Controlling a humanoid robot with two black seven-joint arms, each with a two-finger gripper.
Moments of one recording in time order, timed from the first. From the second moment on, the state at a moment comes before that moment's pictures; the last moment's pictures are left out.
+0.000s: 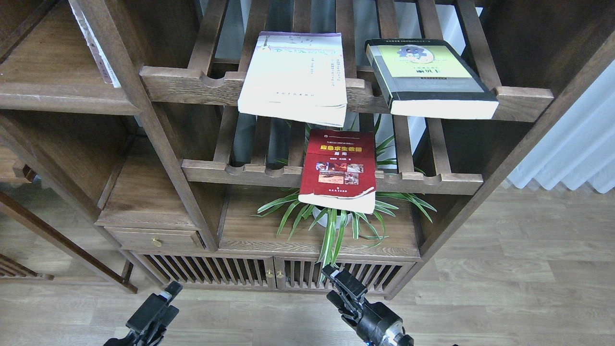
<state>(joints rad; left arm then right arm) 0.42 0.21 -1.19 -1.29 -0.11 -0.49 0.22 -0.11 0.01 0.95 0.94 0.17 0.44 -0.19</state>
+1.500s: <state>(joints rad) 0.36 0.24 -1.23 -1.06 -0.11 -0.49 0.23 -0.04 0.02 0.87 0.96 0.17 0.58 -0.18</state>
